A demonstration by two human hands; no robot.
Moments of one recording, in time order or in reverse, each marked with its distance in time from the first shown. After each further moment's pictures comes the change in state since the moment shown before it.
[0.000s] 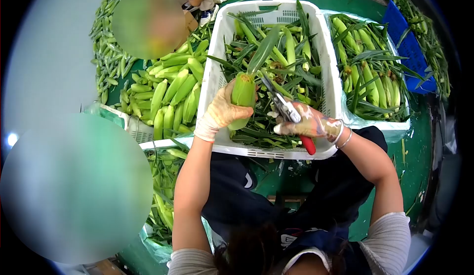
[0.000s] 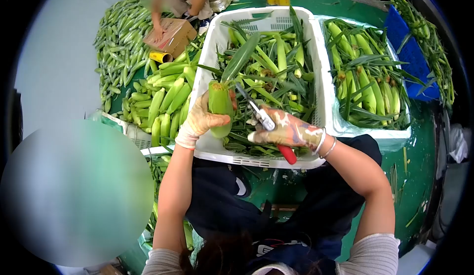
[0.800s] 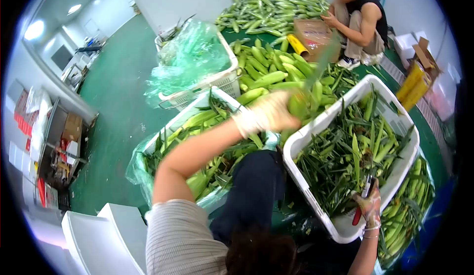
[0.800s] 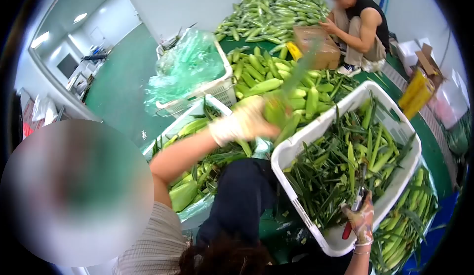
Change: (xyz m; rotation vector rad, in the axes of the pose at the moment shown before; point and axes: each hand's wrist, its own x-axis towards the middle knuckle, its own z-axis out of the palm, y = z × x) left_hand -0.145 0.081 -0.092 0.715 0.562 -0.088; right_hand 0.013 0.028 -0.023 -0.683 0.290 -0.004
